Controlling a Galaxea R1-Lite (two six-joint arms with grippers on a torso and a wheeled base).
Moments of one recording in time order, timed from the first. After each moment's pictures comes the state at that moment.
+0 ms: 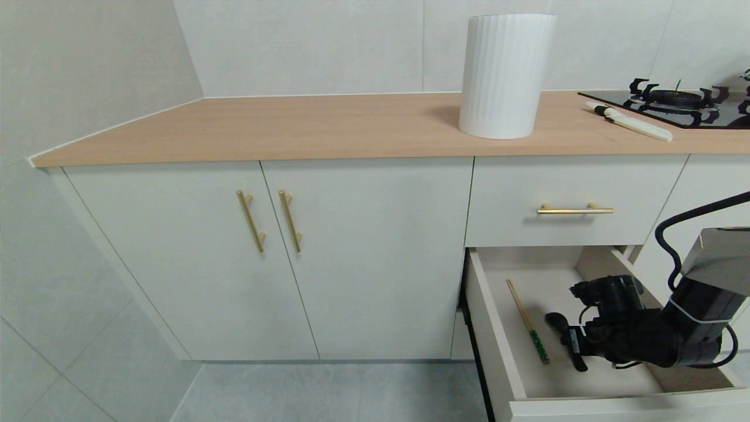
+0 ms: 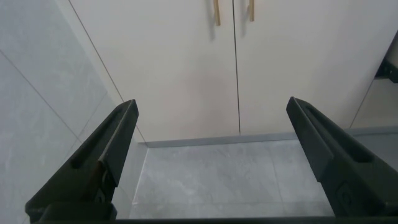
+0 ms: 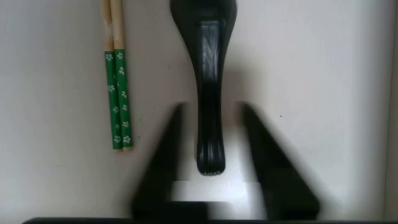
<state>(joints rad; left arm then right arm) 0.00 0.00 -0.06 0.07 0.05 0.15 0.04 2.30 -0.74 -0.68 -0.09 0.05</state>
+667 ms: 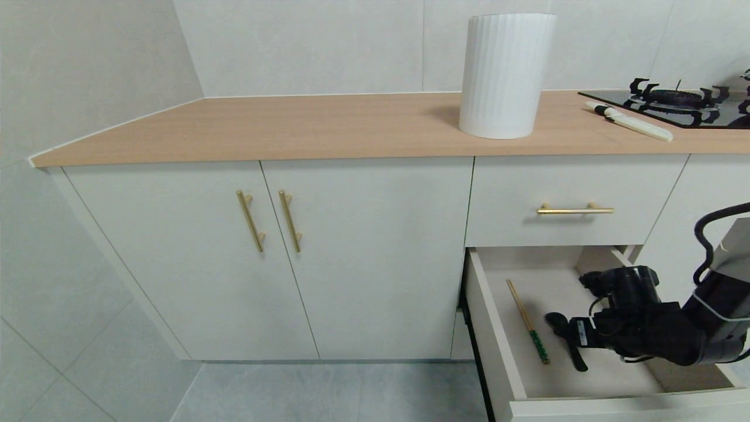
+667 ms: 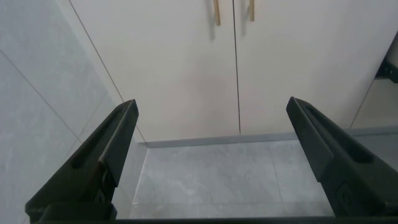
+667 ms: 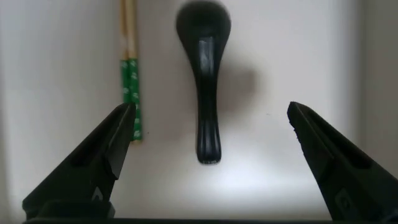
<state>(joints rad) 0.00 0.00 -0.06 0.07 0.05 0.15 0.05 2.17 -0.68 -0.68 -0.09 0.05</state>
